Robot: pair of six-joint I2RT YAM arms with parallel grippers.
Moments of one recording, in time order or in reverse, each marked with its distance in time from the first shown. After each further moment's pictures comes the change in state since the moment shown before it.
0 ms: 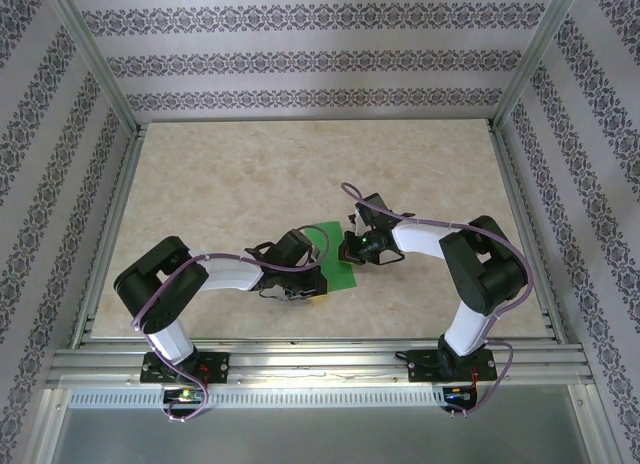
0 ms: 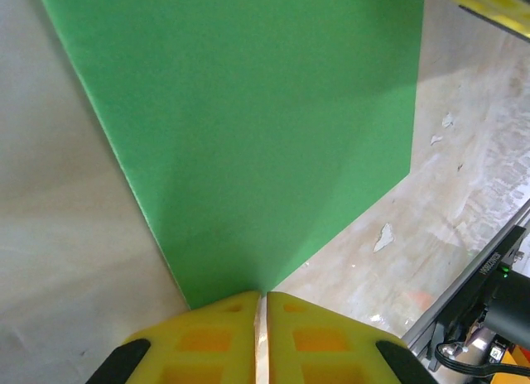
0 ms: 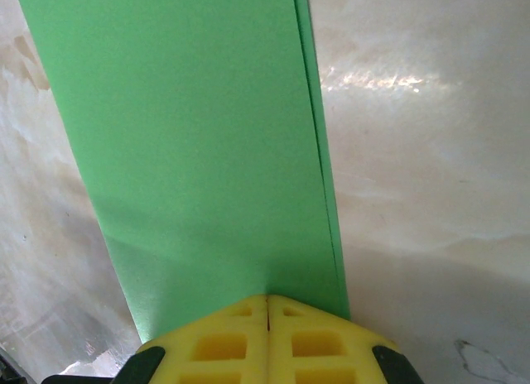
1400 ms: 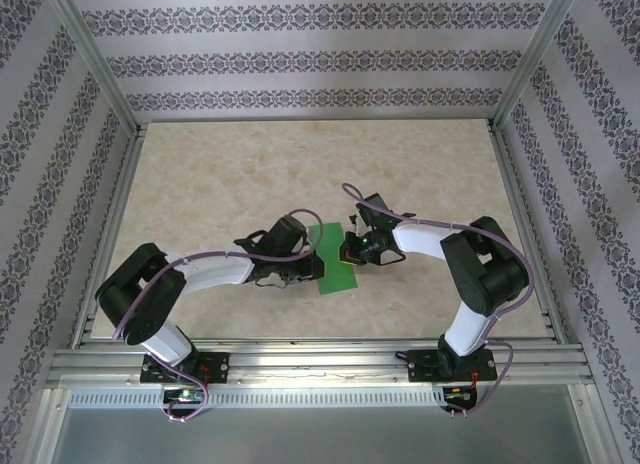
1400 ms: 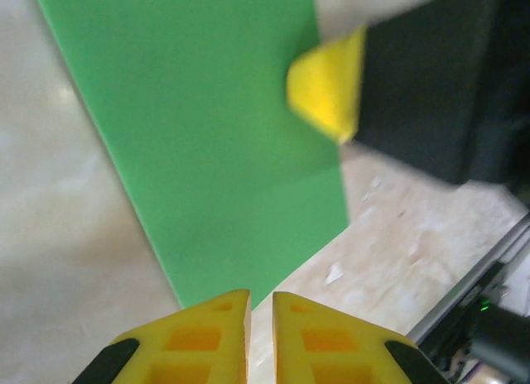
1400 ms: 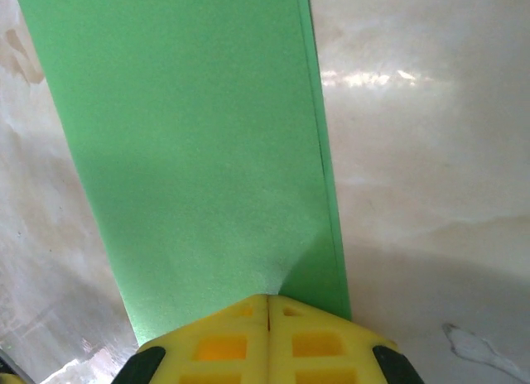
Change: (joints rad) left arm 0.072 -0.109 0.072 -0.097 -0.096 0.074; right arm 0.000 -0.012 -0.002 -0.019 0.003 -0.002
